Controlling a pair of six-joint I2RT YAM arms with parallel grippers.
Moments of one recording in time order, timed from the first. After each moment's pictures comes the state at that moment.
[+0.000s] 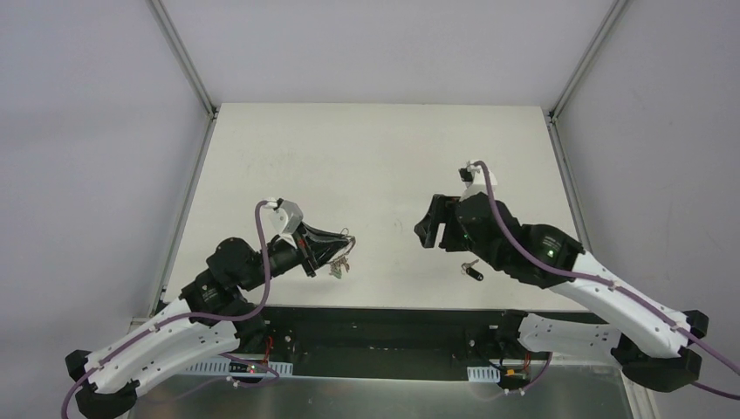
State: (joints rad) left arm -0.92 0.45 0.54 -0.01 0.10 -0.28; right arm 1.08 0.93 1.23 -0.91 0.43 0.77
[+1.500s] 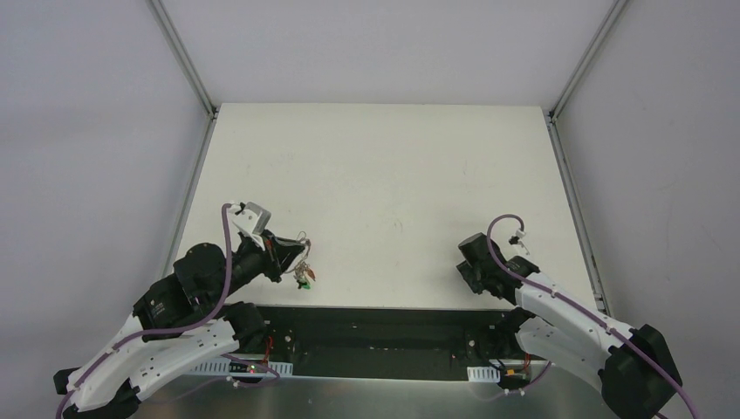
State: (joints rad) left arm -0.92 0.32 0.78 -0.67 -0.21 -0.32; right arm 0.65 0.88 0.40 -0.68 0.39 1.53
